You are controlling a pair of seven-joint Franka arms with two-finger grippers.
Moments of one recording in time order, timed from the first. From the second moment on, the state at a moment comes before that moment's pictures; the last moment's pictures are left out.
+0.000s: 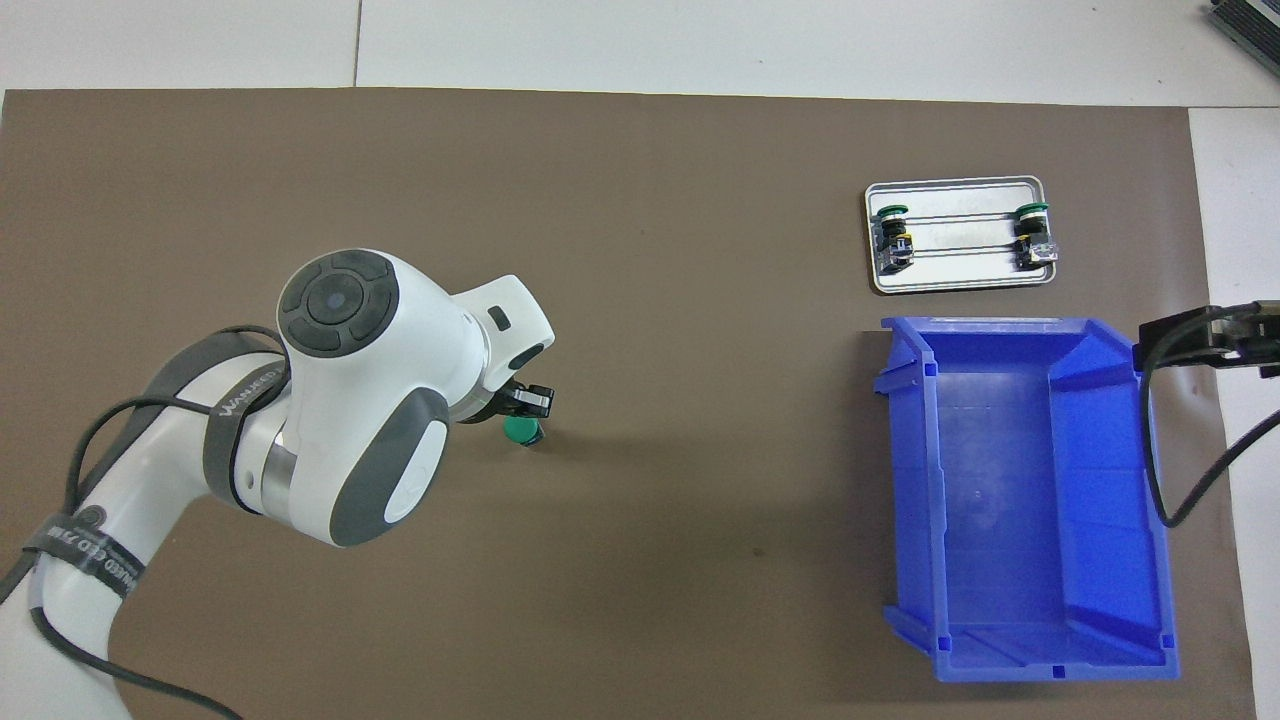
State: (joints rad) left arm -0.35 0.08 -0.18 -2.03 -0.14 2.10 -0.18; right arm 0.10 -0.07 -0.11 -1.61 -0.07 1.51 0.07
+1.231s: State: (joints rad) left arm -0.38 0.05 -0.18 -2.21 -0.14 2.33 -0.18; right arm 0.10 -0.07 -0.11 -1.61 -0.07 1.51 0.07
